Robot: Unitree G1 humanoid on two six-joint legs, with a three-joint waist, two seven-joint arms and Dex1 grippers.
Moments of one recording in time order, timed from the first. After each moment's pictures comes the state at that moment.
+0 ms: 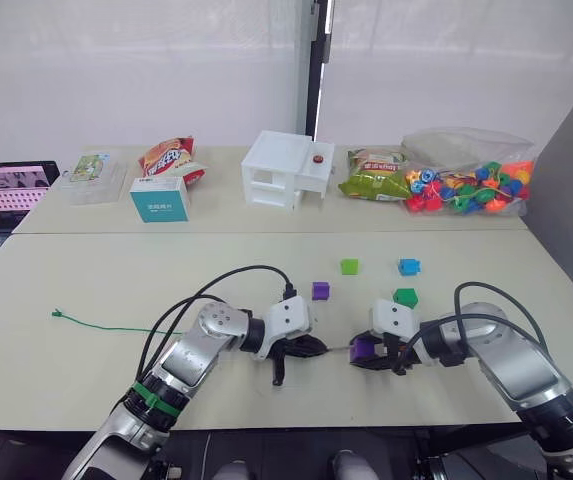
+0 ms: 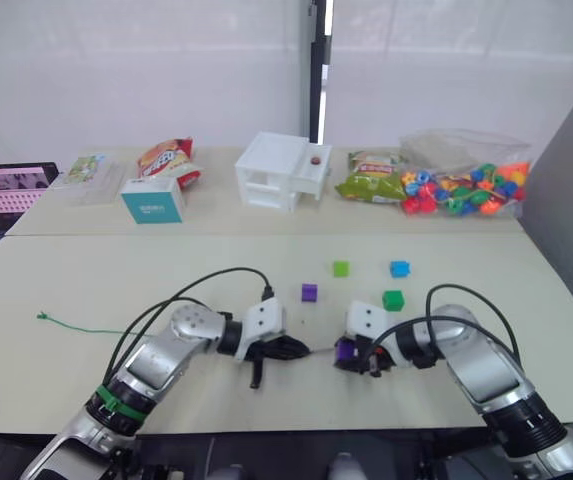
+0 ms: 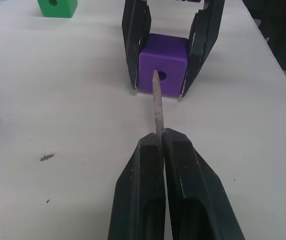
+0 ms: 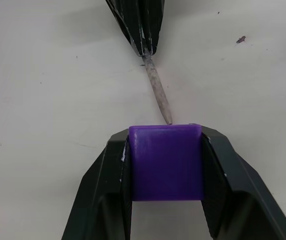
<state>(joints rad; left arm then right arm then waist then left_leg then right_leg) -0.50 0.41 -0.42 0.00 -0.12 0.37 -1.10 -0.36 -0.80 0.27 -0.19 0.13 0.46 1.19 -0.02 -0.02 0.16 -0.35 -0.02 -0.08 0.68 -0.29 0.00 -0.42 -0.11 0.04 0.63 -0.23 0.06</state>
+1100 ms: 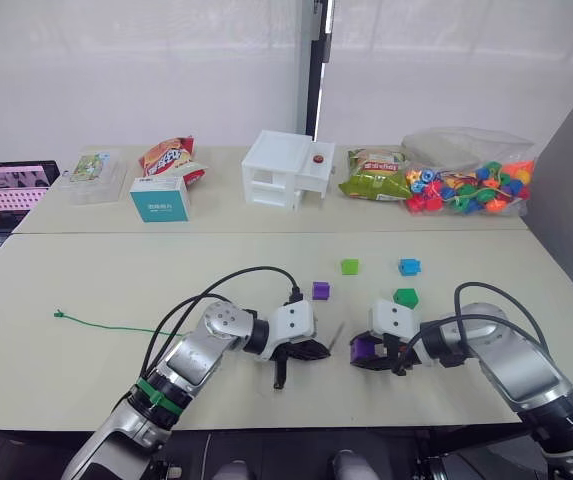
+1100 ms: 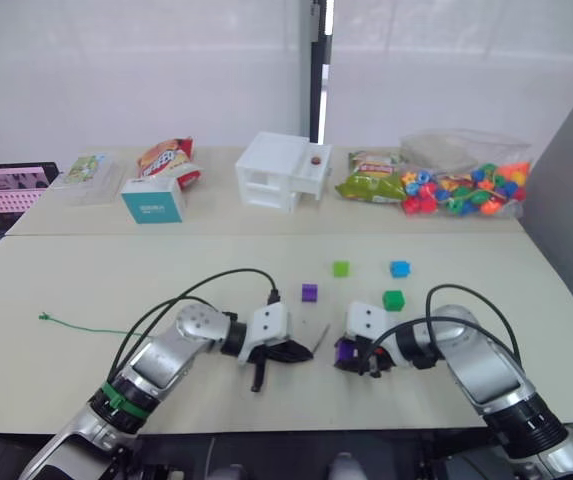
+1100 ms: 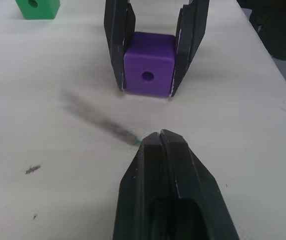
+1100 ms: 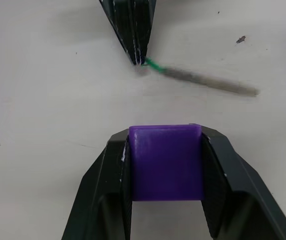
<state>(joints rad) -0.51 0.42 -0.46 0.01 -0.10 0.34 -1.11 -0.35 -0.80 0.27 -0.21 0.13 0.47 1.19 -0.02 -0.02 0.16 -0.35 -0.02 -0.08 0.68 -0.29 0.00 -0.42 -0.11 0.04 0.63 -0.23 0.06</state>
